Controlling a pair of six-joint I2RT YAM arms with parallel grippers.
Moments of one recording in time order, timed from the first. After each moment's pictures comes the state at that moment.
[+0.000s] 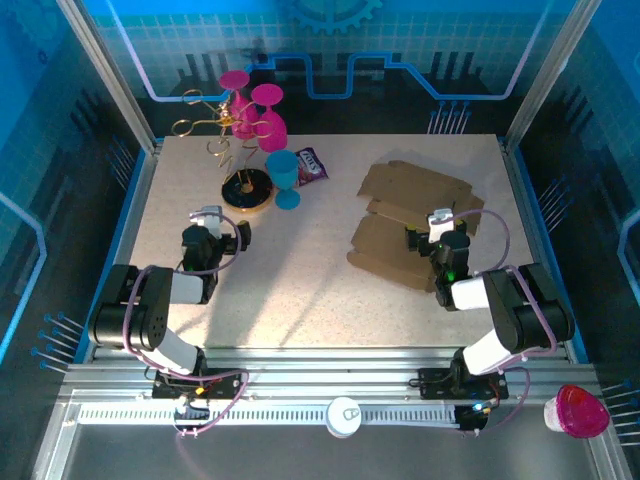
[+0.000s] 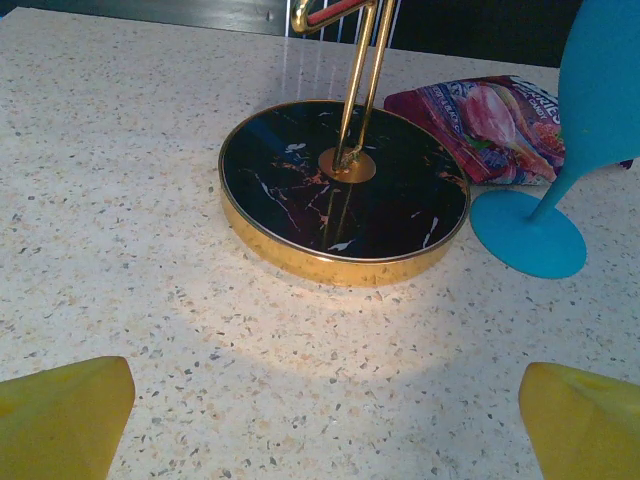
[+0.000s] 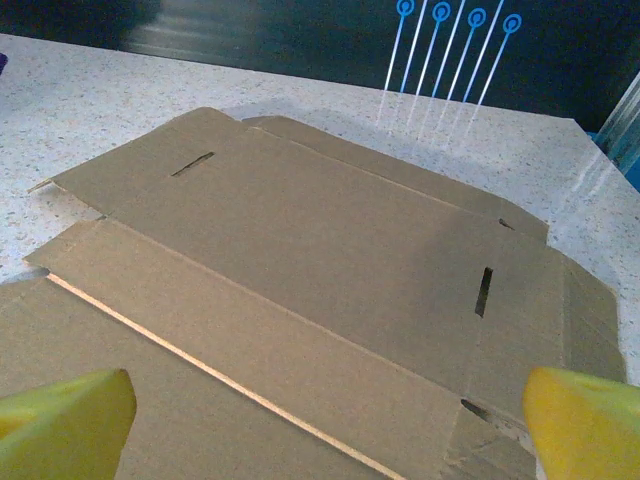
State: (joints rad) left arm 0.00 1.55 0.37 0.83 0.03 -0.13; right arm 0.14 1.54 0.33 0.92 0.18 -0.10
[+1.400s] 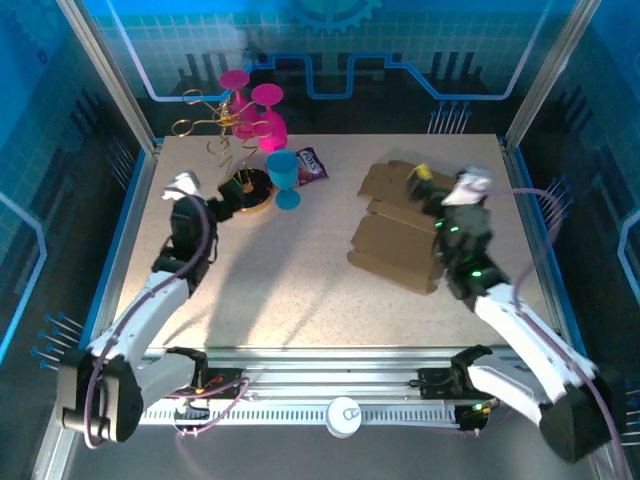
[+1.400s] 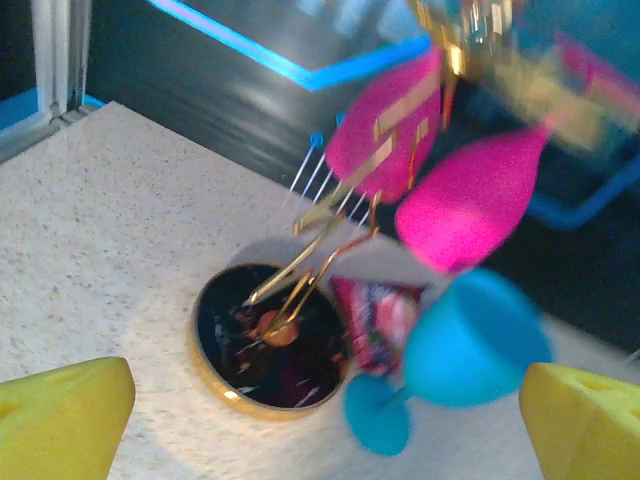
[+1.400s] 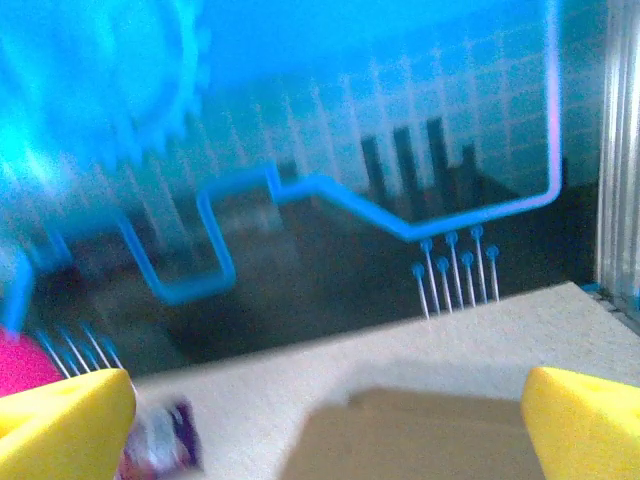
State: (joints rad) left arm -0.13 1.07 0.71 0.10 -0.25 -0.62; right arm 0.34 0.93 0.75 0.21 0.44 0.33
